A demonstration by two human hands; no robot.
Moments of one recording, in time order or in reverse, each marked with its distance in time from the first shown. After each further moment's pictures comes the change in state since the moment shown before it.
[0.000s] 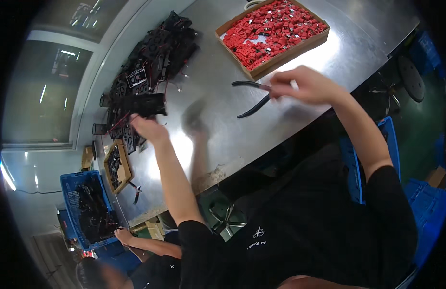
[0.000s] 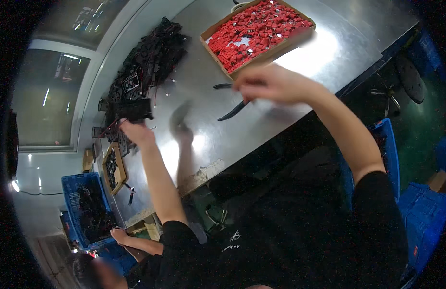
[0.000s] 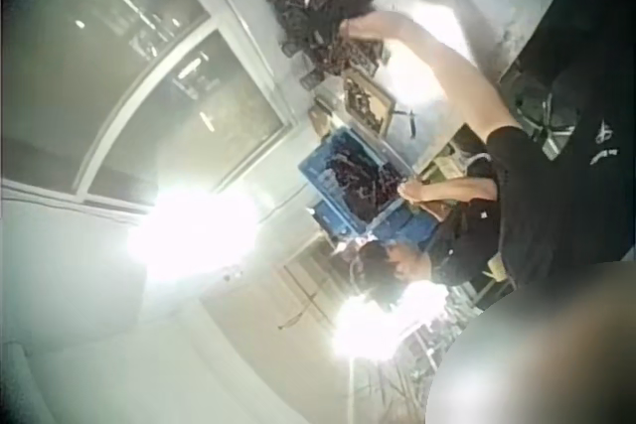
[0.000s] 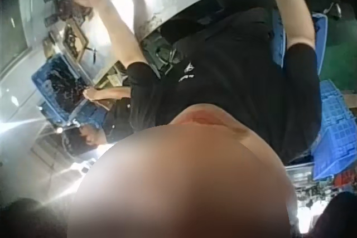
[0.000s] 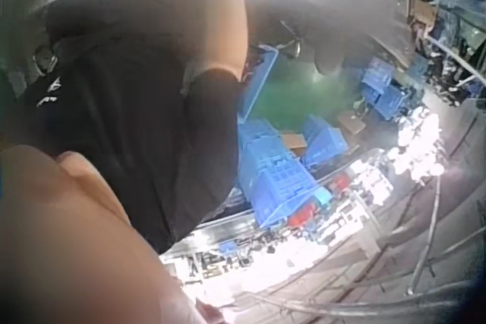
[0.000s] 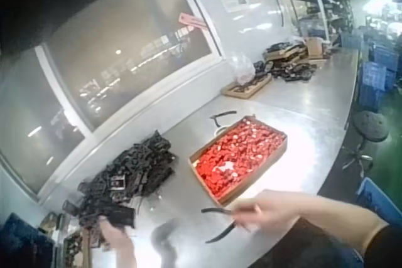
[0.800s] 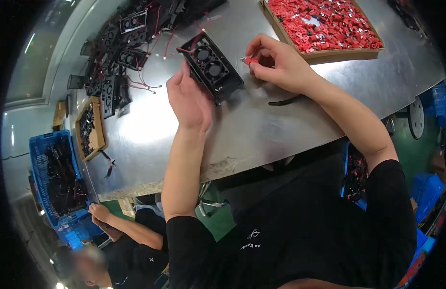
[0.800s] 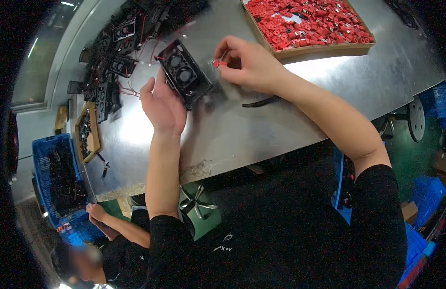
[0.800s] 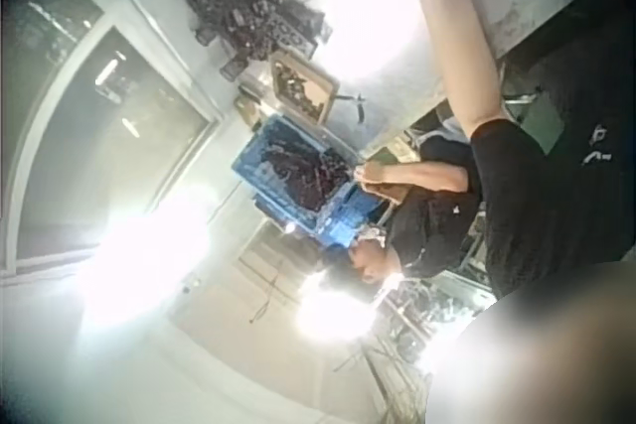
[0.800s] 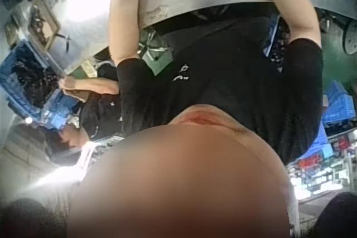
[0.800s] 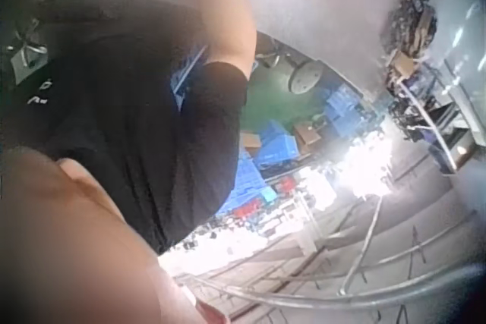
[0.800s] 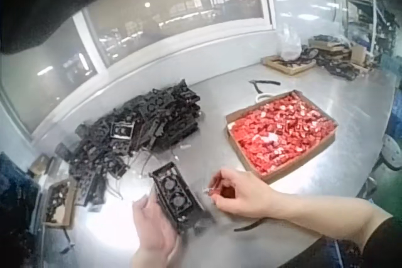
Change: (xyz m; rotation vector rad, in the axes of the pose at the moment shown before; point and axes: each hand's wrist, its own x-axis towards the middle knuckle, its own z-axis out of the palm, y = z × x) left_hand -0.098 0.012 0.026 -0.473 -0.527 -0.697; right_hand 0.135 0.050 0.096 0.077 0.043 0.073
